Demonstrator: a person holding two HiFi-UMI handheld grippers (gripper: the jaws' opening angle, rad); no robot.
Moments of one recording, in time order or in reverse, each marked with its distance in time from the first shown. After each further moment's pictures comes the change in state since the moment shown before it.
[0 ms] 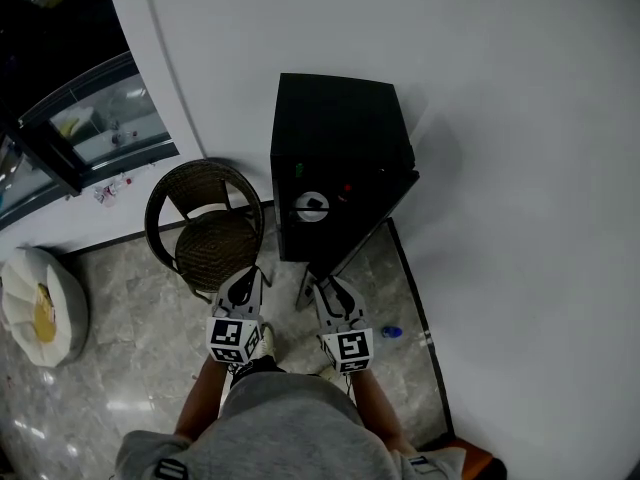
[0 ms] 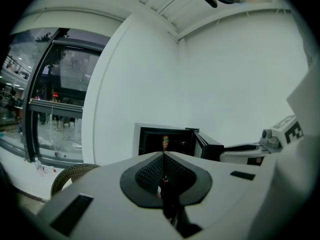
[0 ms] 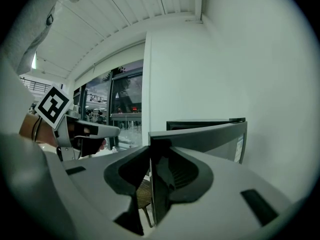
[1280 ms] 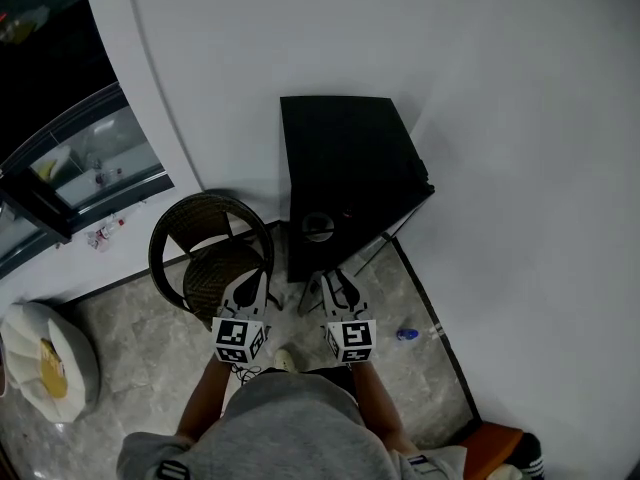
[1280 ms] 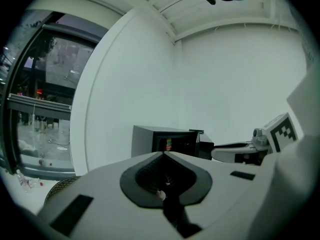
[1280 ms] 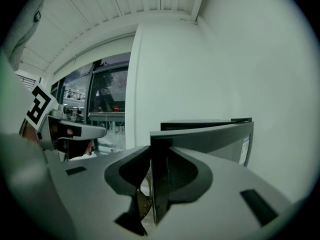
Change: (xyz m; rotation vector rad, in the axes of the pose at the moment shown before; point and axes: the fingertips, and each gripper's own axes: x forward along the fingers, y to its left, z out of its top) left arm 0.044 0.095 0.021 0.035 -0.006 -0.170; right arm 0.100 0.013 0.017 0.037 0.008 -0.227
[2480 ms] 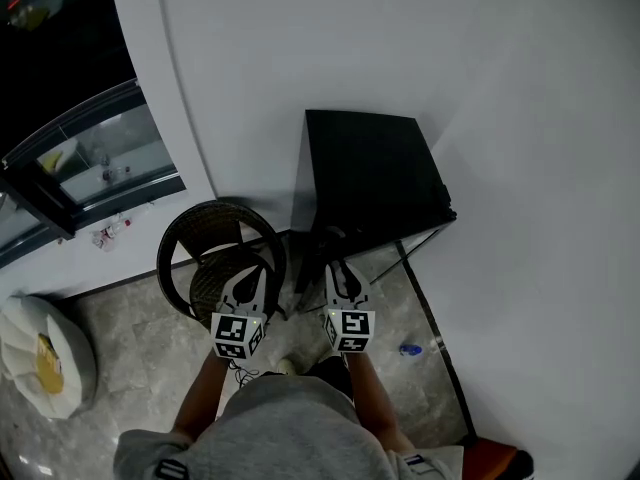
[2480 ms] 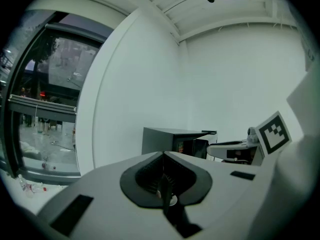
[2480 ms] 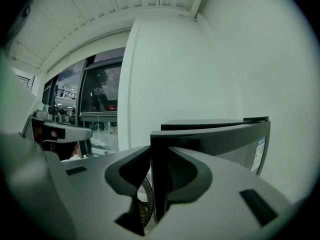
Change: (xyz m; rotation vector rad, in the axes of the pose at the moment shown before) left arm 0.021 0.068 0.008 0.006 -0.014 0.036; right arm 0.084 0.006 0.012 0.018 0.003 -0.050
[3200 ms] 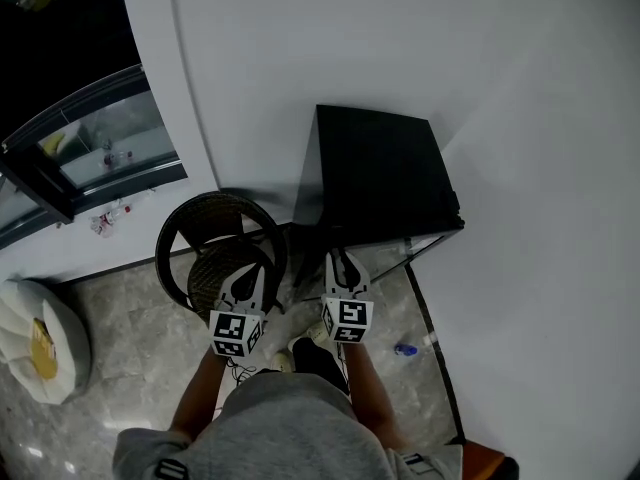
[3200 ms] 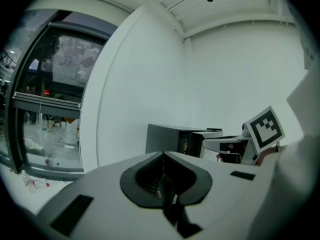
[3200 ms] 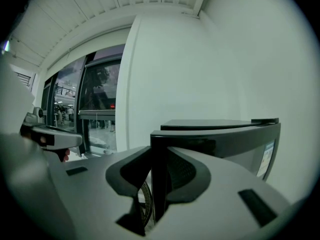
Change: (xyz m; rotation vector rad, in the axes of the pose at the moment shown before) left arm 0.006 0.016 -0.012 -0.025 0.024 0.042; right arm 0.036 0.000 0.005 -0.020 0.013 0.005
